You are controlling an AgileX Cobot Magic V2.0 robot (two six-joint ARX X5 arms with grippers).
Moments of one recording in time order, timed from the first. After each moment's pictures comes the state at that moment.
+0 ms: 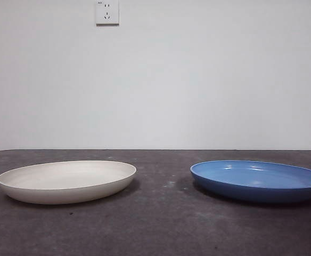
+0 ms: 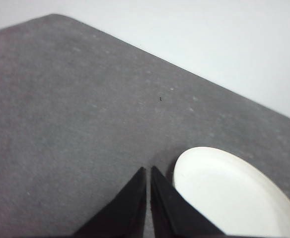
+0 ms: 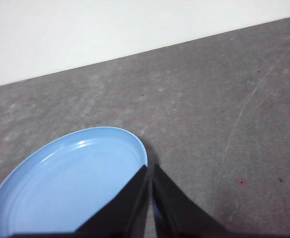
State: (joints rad) left arm 0.02 0.01 0.04 -0.19 0.05 -0.42; right arm -0.03 0.01 0.02 -0.16 -0.14 0.30
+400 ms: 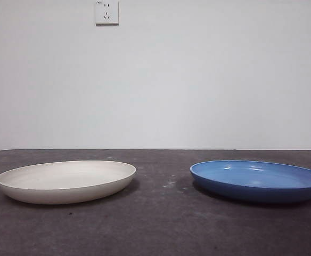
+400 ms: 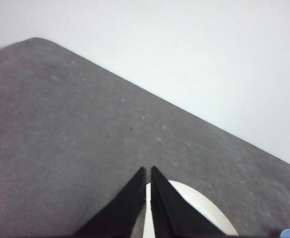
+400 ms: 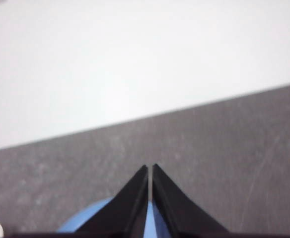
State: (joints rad) left arm 0.02 0.06 0.26 -0.28 0.08 -0.48; right arm -0.03 0.01 0.23 -0.17 -0.13 0.32
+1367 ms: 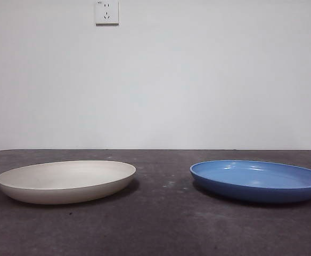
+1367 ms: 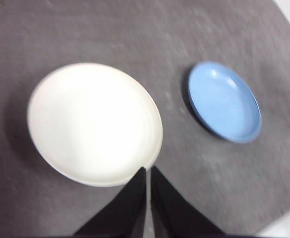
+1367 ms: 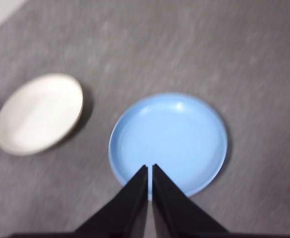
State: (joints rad) left arm -0.05 0.76 0.89 -0.84 0.55 -0.09; right arm 0.02 0.72 0.99 -0.92 -0.45 -0.01
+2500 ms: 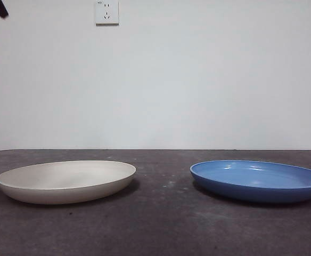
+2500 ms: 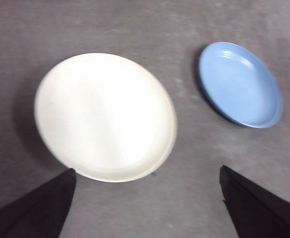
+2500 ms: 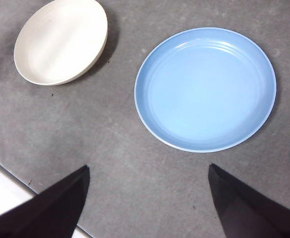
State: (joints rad) left arm -0.12 0.83 0.91 -0.84 0.44 -0.05; right arm 0.14 0.81 0.99 -1.05 -0.44 -0.07
